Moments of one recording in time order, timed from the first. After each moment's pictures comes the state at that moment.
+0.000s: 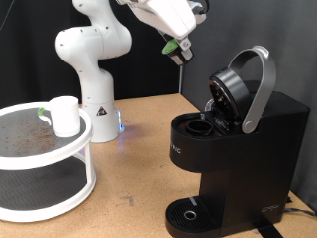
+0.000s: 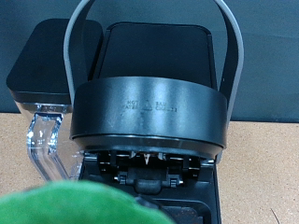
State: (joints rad) arm 0.29 -0.16 -0.40 -1.99 0.61 1.74 -1.04
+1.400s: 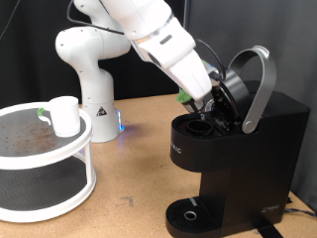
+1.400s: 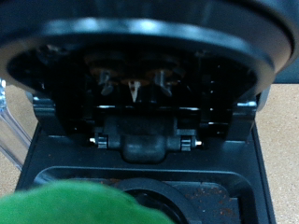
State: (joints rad) arm 0.30 -0.08 -0.32 -2.14 0.62 1.95 -1.06
